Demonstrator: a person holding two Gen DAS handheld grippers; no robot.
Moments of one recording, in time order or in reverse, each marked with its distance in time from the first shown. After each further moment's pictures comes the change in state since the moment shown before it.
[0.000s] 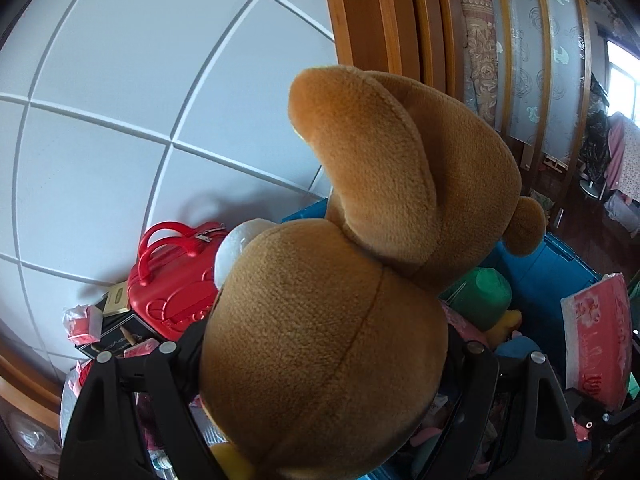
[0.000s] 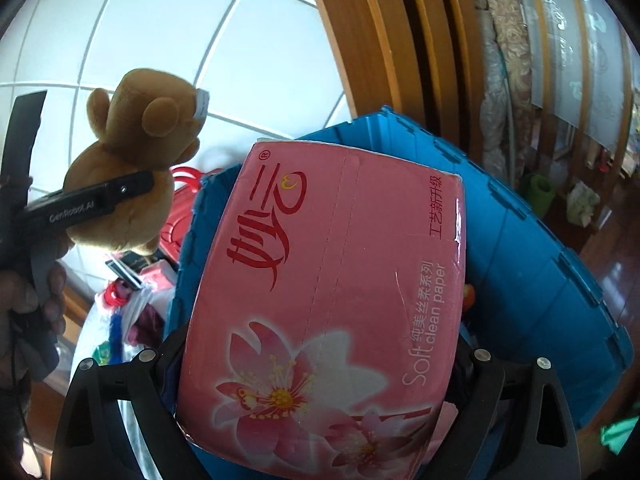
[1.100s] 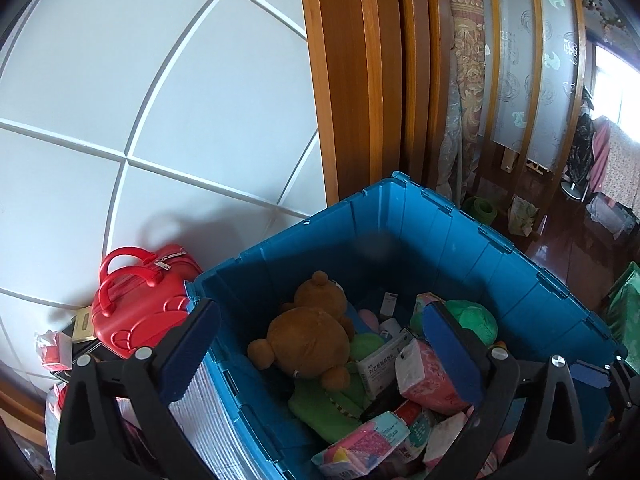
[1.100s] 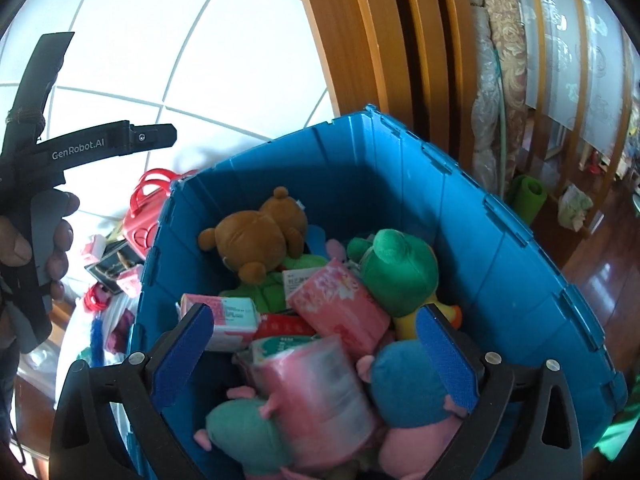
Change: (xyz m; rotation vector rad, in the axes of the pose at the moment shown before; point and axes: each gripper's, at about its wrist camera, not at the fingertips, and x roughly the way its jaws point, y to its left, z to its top) left arm 0.042 -0.013 0.045 -0.006 0.005 -0.084; right arm 0.041 -0.022 0.030 -0.016 0.022 -0.043
